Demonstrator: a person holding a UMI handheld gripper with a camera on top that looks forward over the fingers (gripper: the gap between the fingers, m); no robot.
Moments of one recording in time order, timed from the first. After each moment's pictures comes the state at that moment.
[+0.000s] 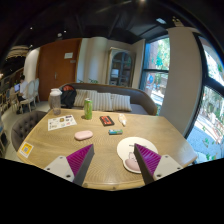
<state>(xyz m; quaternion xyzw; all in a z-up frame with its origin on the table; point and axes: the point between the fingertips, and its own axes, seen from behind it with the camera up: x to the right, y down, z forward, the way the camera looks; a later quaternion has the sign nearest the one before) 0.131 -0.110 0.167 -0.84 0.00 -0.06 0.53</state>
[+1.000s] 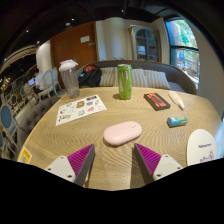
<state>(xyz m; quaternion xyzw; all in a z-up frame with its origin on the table) -0.028 0.069 -0.010 -0.90 -0.06 0.08 0.43</state>
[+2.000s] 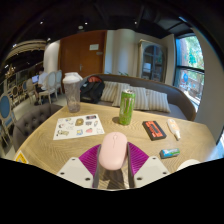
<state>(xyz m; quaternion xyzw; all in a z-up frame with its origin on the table) -0.025 0.120 0.055 -0.86 -0.11 0.04 0.50</state>
